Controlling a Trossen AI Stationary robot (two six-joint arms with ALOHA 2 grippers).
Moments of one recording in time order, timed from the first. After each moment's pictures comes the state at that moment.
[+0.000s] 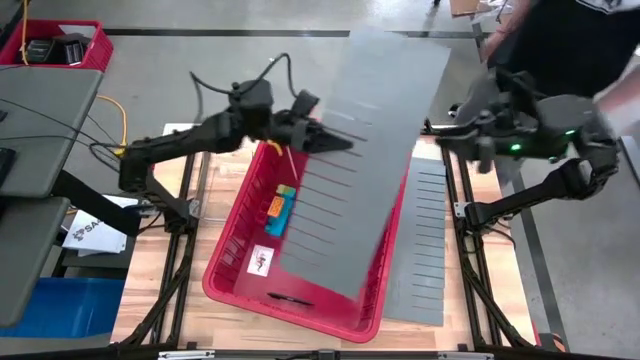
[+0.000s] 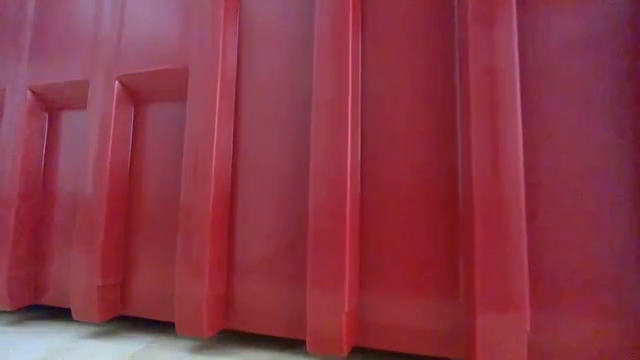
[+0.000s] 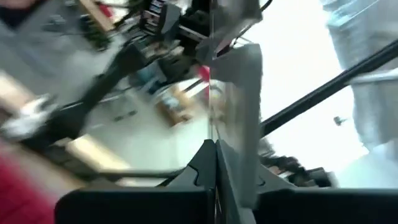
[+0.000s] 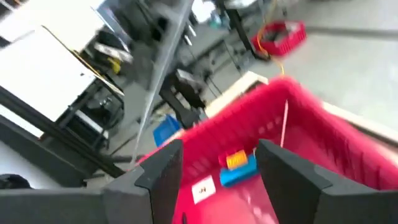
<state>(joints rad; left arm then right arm) 0.20 1.58 1.77 -0.13 0.43 -0.95 0.10 1.03 1.82 -1.07 0.34 0.67</state>
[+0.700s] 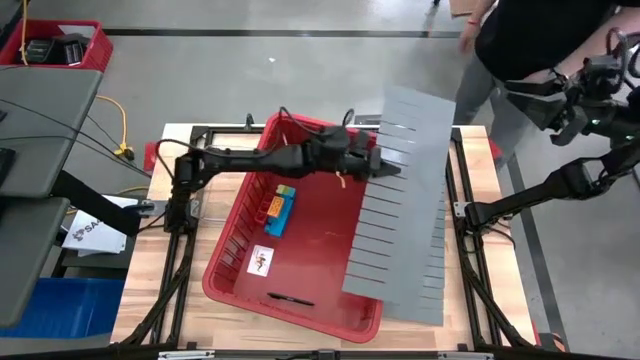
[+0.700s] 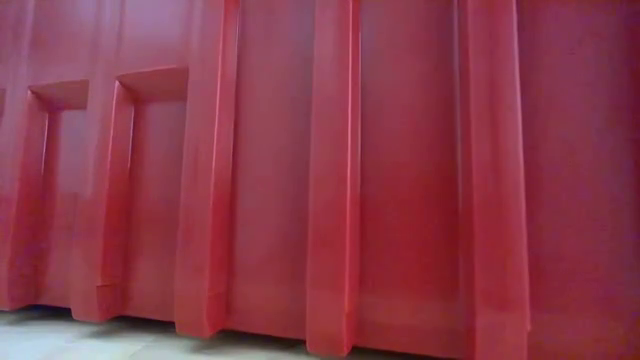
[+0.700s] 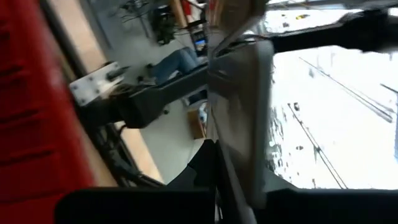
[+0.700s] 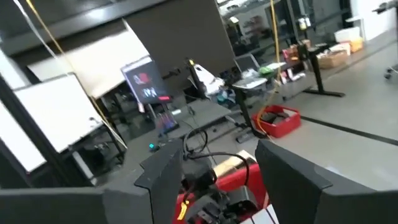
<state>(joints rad) 0.15 2.00 1.79 0.12 0.20 -1.24 0.10 1.03 2.18 -1.13 0.44 0.36</state>
